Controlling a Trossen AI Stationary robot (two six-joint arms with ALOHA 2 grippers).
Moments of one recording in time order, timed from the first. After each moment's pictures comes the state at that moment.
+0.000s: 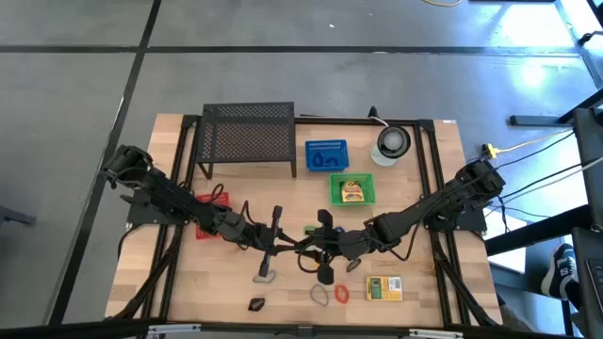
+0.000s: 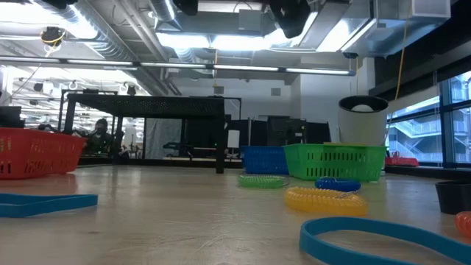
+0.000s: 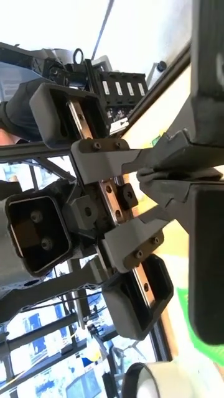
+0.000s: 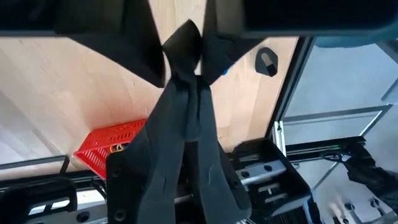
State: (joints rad) left arm -0.43 1.54 0.72 0.78 -0.28 0.18; right arm 0.48 1.71 1.11 0.19 0.38 0.33
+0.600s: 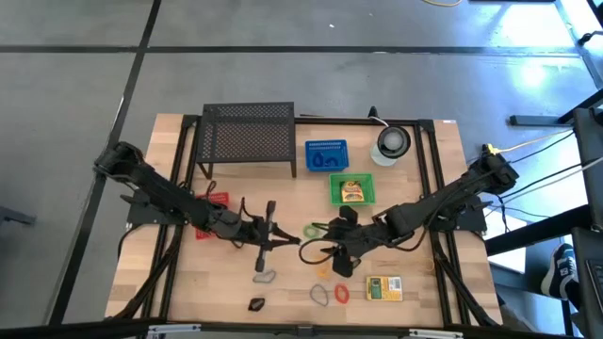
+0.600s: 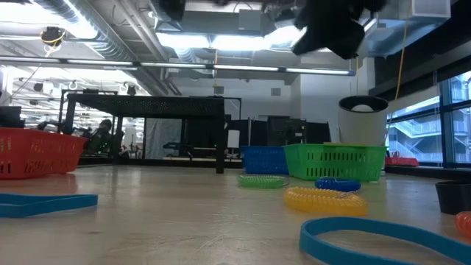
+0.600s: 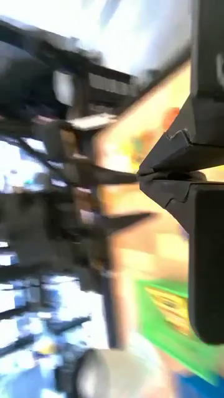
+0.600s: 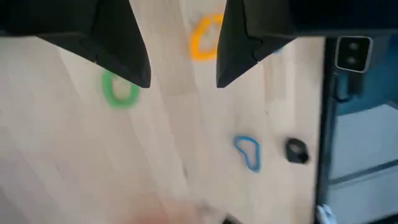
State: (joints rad) left arm -0.45 1.41 0.72 0.51 -0.36 0.00; right arm 0.48 1.58 1.11 -0.36 0.29 0.63
